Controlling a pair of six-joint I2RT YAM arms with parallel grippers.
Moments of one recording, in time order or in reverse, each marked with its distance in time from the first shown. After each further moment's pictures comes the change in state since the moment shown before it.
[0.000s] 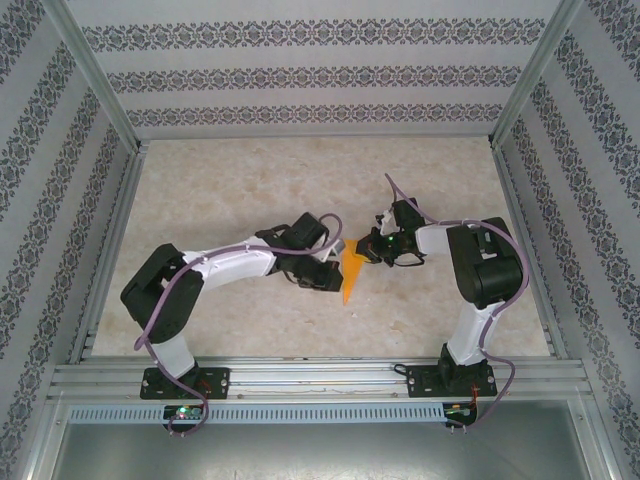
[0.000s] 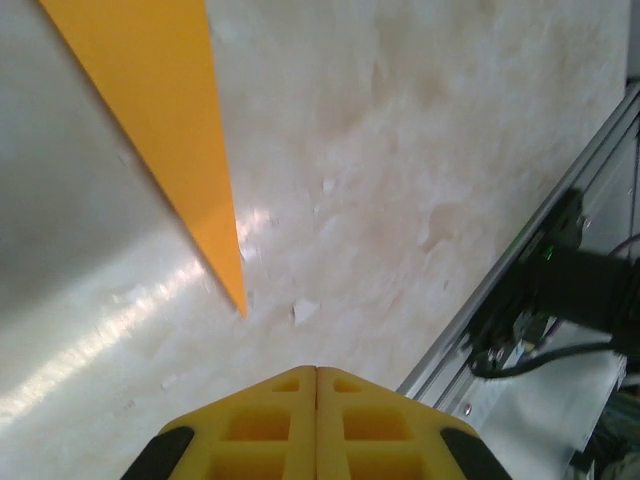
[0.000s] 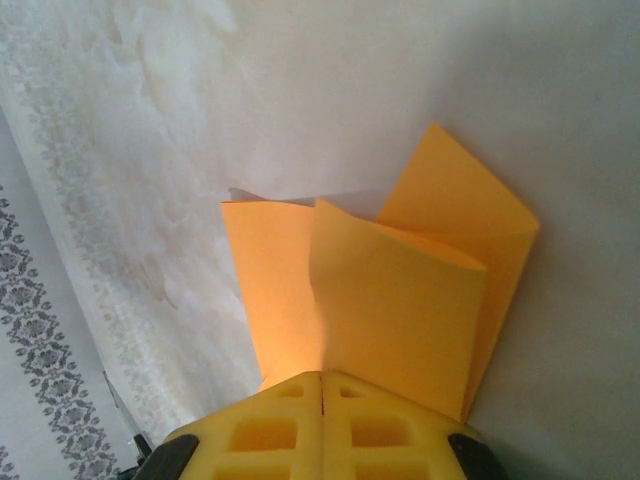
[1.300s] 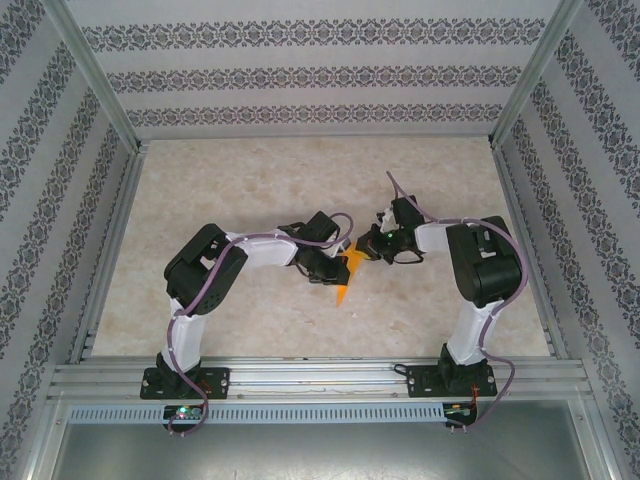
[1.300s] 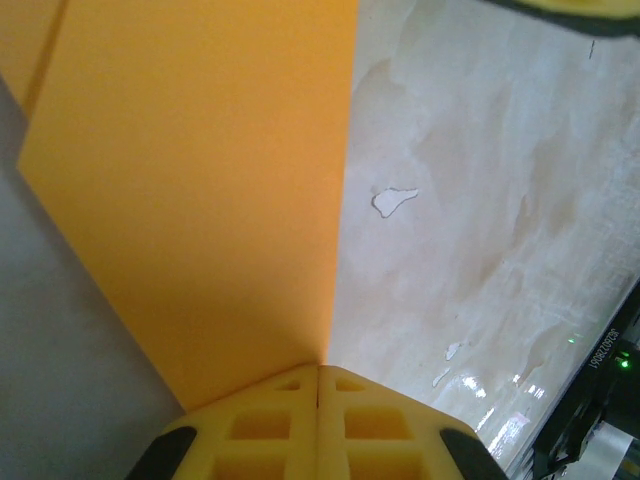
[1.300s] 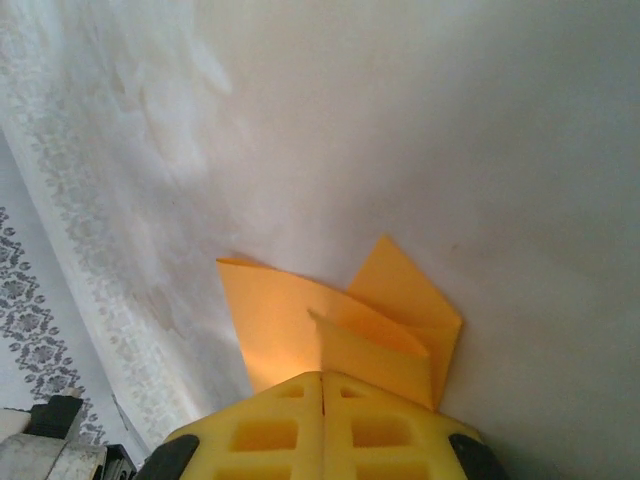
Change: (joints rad) left arm 0.025 0.288 0.126 0.082 -0.011 -0.024; right arm -0.023 0.018 0.034 -0.002 0.014 0.040
